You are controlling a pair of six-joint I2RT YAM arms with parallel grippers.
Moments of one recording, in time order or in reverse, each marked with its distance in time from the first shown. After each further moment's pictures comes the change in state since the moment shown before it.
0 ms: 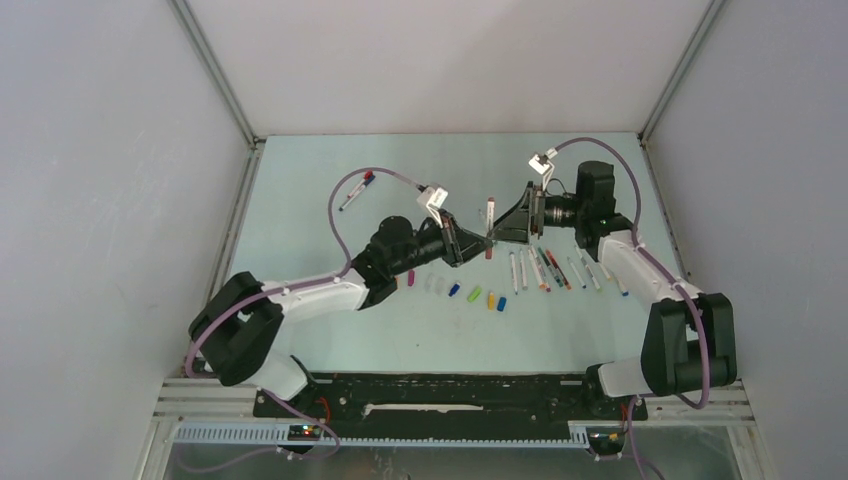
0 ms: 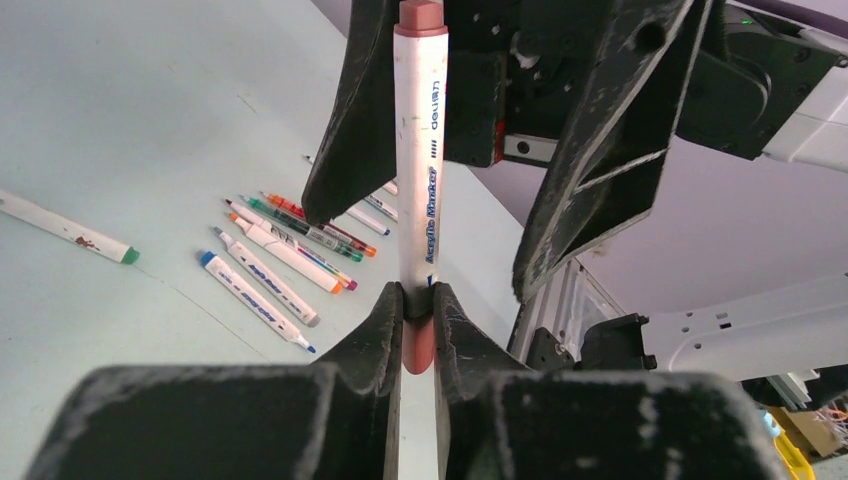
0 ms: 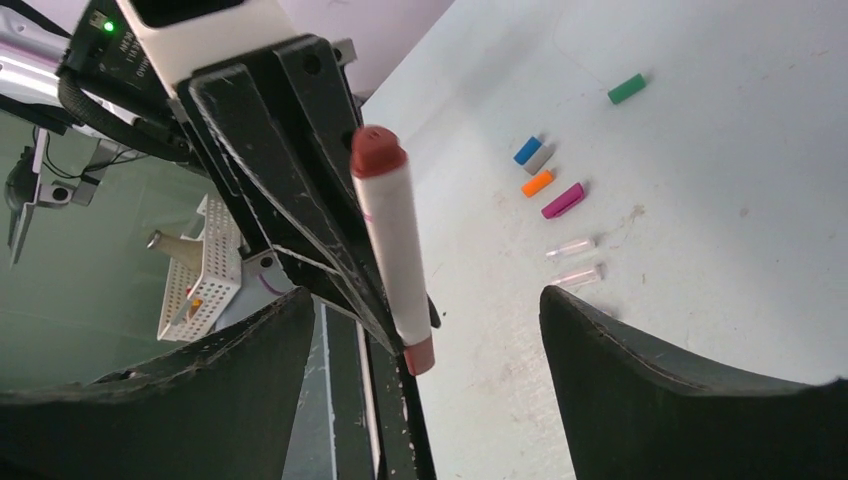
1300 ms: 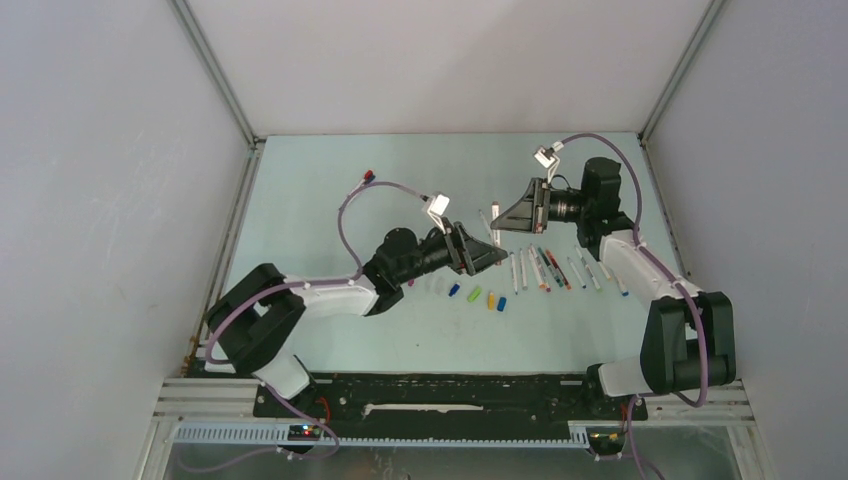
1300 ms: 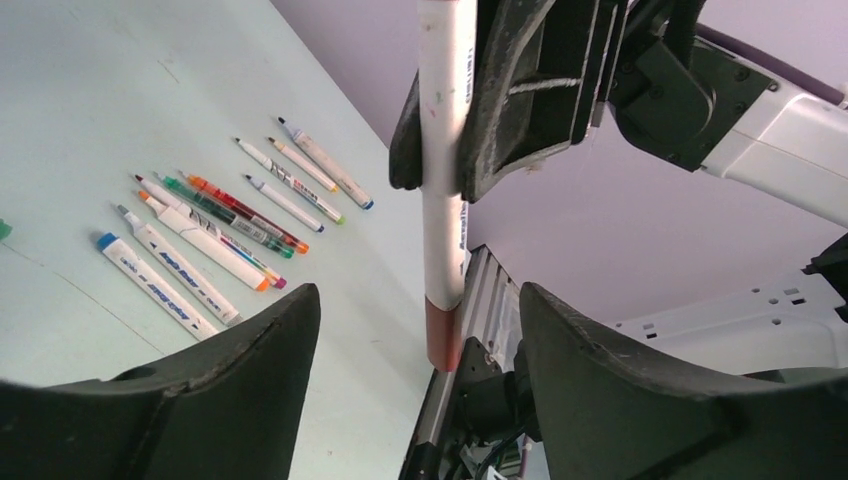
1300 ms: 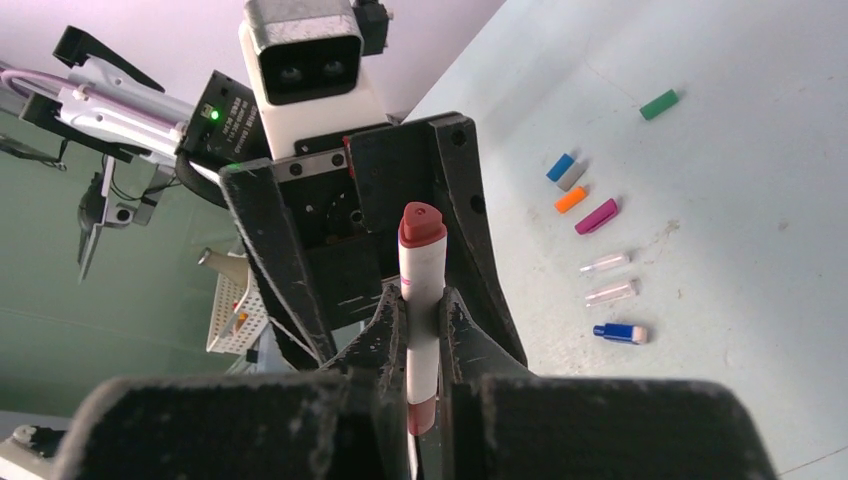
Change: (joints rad) left arm -0.037 0.084 -0.051 0.200 0.002 -0.193; right arm -0.021 -0.002 -0.003 0.157 -0.050 0.191
